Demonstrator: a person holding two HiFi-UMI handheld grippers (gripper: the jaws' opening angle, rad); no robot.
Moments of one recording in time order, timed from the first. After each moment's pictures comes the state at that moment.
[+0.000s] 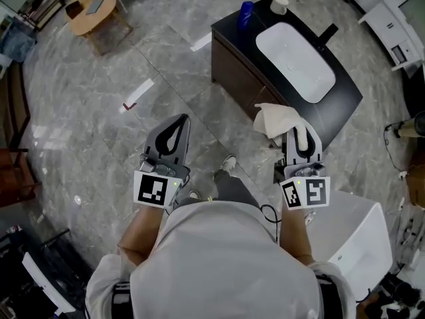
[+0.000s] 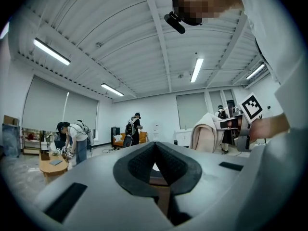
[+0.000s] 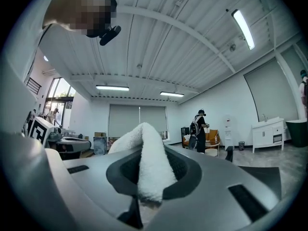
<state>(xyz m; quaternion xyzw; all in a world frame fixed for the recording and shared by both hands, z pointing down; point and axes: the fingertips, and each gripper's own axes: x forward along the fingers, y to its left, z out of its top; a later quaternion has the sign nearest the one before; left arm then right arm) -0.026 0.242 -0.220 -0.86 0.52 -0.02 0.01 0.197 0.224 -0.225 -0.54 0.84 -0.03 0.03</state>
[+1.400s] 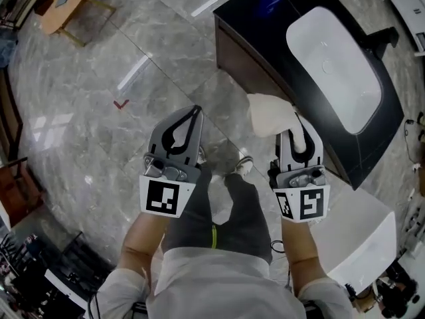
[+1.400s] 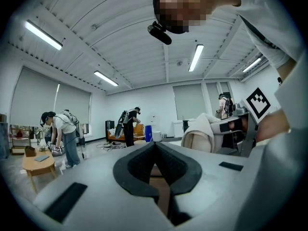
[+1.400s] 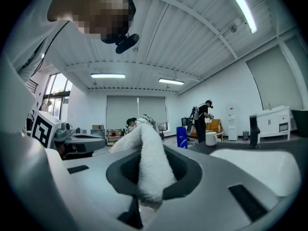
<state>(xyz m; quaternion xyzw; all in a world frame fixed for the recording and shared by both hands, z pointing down) -0.041 -0.028 -0.016 -0.88 0.48 -0.08 0.01 0.116 -0.026 -0.020 -0.54 0.84 -0.06 0.00</state>
